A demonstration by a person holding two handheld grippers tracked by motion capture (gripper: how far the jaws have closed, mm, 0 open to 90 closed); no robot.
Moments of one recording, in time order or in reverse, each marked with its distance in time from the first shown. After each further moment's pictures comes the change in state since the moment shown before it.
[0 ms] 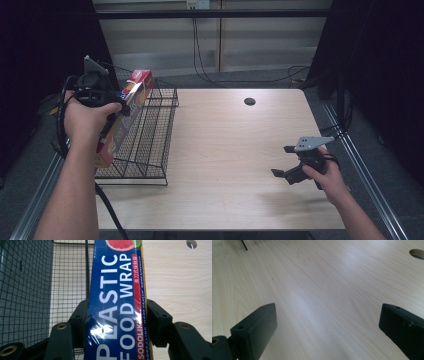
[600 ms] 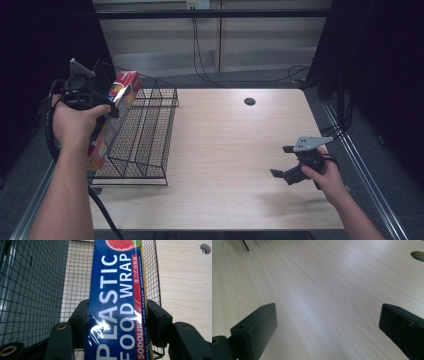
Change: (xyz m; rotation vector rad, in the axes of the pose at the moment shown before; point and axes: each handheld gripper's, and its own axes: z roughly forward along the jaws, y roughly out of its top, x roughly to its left) left arm 0.022 -0.007 -0.005 -0.006 0.045 -0.063; right arm 0.003 0.002 0.001 -0.006 0.014 -0.009
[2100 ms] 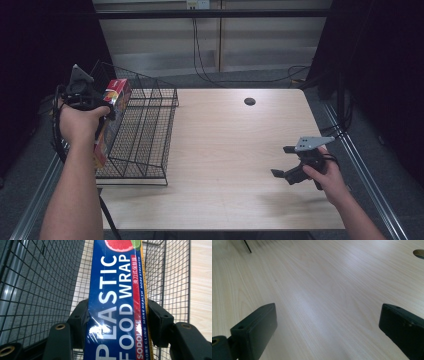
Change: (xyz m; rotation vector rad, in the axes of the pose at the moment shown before) left arm 0.018 0.007 0.036 0.046 0.089 -0.087; right arm -0.003 -0.003 -0.001 -0.006 0.013 0.020
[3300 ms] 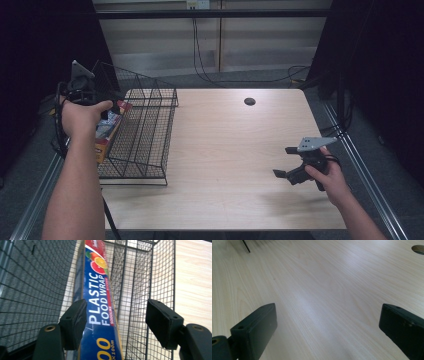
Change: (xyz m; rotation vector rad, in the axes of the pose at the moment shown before) left arm -0.005 0.008 0.000 -0.022 -0.078 -0.030; right arm -0.005 -0.006 -0.002 -0.002 -0.001 0.019
